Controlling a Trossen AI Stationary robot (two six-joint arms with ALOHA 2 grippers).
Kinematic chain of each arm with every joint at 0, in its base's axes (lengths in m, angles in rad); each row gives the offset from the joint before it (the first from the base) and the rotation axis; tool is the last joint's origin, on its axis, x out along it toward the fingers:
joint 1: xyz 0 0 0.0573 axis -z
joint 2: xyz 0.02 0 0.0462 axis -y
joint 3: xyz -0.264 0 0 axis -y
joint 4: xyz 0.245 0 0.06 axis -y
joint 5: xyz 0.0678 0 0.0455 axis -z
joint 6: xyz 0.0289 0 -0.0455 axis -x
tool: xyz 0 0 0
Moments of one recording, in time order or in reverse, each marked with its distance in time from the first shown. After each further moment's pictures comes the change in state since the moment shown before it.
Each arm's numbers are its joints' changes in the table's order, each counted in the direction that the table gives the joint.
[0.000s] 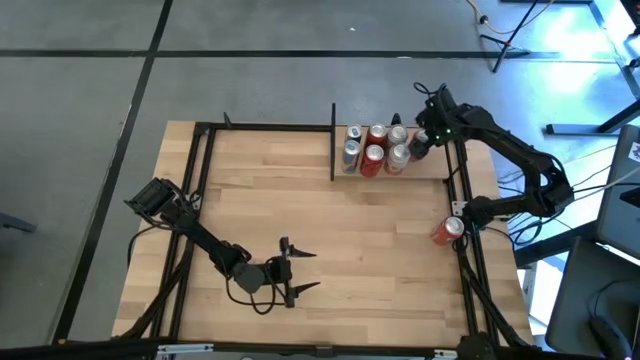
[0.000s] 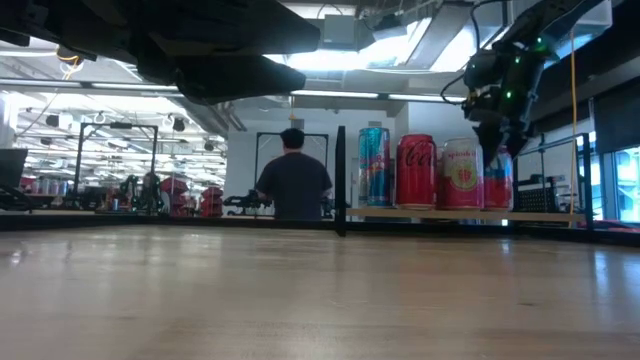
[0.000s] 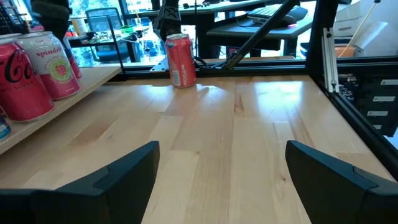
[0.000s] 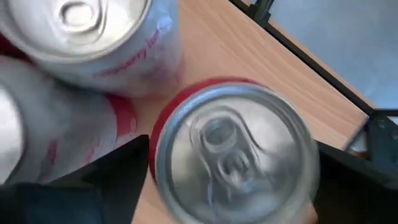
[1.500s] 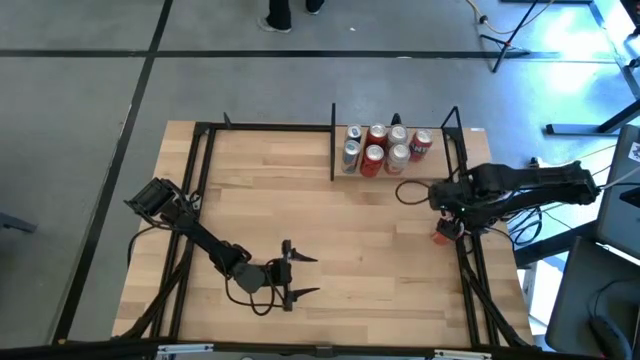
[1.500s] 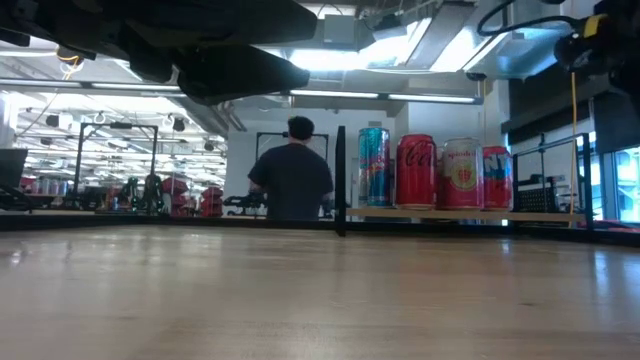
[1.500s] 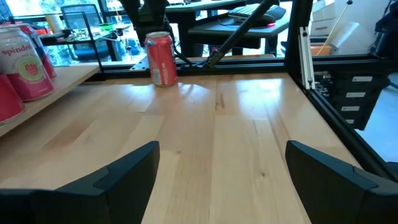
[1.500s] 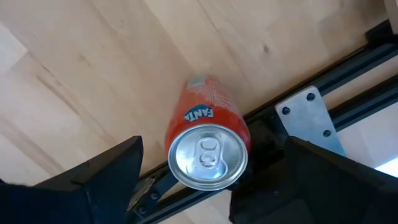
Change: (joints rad) left arm 0.000 0.000 0.000 0.000 0.079 0.005; right arm -1.101 0.333 -0.049 -0.702 -0.026 -0.823
